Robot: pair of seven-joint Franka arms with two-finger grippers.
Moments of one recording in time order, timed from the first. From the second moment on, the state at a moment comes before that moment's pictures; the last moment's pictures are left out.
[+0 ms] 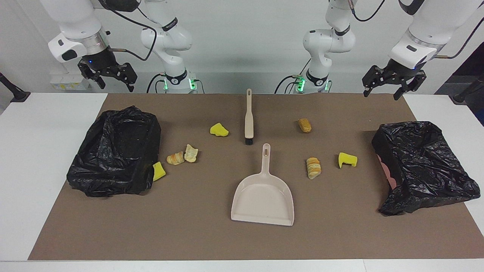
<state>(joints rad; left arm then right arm) -0.11 0.04 0.02 -1.41 -0.03 1.43 0.09 -0.08 -0.08 0.03 -1.61 -0.04 1.45 0.05</state>
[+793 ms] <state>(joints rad) -0.11 0.03 0.00 -1.43 -0.03 1.43 0.09 -0.06 -0.08 0.05 -1.61 -0.04 1.45 0.05</state>
